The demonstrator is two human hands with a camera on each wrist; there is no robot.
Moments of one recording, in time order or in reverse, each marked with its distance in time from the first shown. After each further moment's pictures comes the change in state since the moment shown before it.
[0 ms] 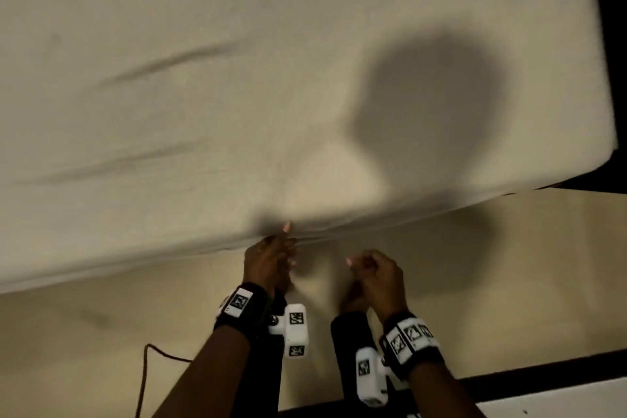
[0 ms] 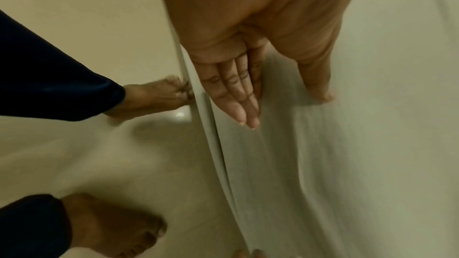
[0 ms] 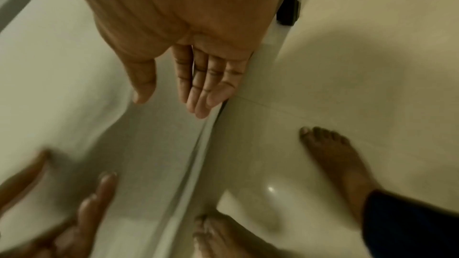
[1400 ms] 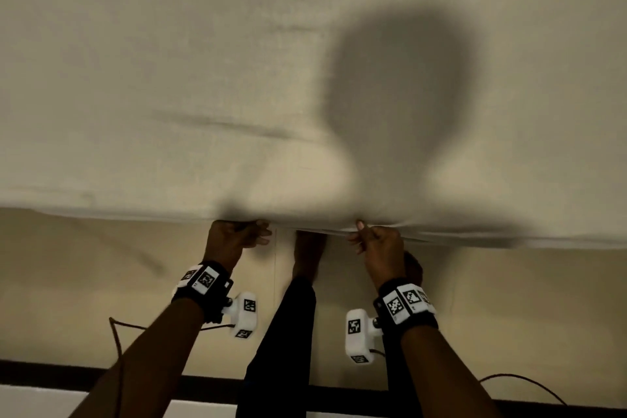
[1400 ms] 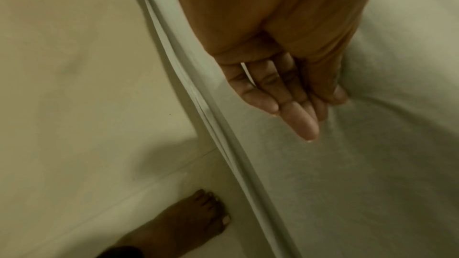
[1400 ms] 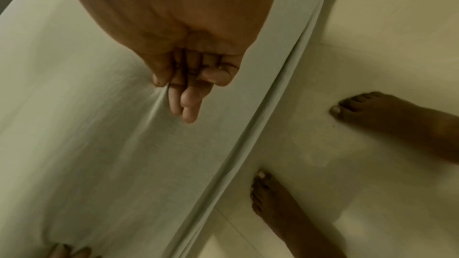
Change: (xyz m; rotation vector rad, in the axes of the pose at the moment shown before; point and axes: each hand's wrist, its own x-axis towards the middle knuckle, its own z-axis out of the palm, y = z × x) left_hand 0.049 0.053 -0.297 0.160 0.126 0.233; right_hand -0.008 -0.112 0.228 0.110 -0.060 0.000
